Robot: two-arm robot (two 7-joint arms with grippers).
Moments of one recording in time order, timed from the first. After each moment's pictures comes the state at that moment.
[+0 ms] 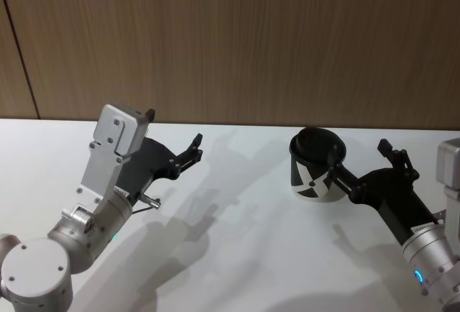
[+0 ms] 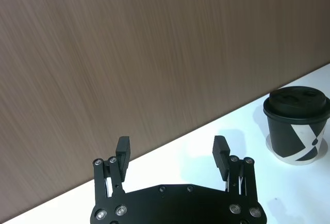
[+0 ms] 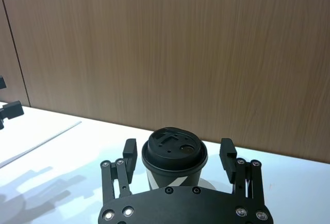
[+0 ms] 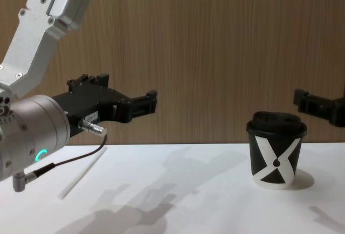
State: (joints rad) left arm -0.23 0.37 0.45 -1.63 -0.20 0.01 0.00; right arm -0.01 0.34 -0.23 -1.77 0.29 0.03 0.07
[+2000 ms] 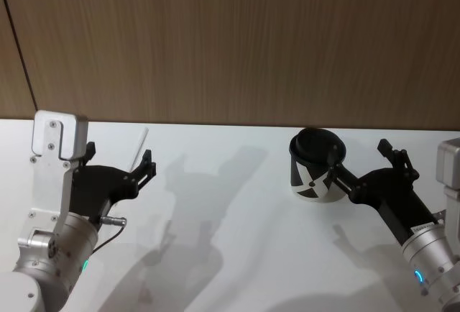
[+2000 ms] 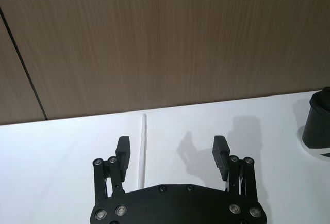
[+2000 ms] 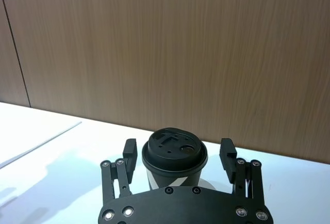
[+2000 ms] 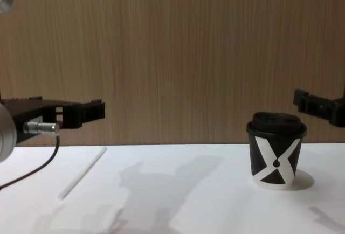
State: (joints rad) left arm 0.02 0.27 0.27 -1.93 -0.26 0.32 0.22; right arm -0.01 0.34 -0.23 -1.77 0.29 0.03 0.07
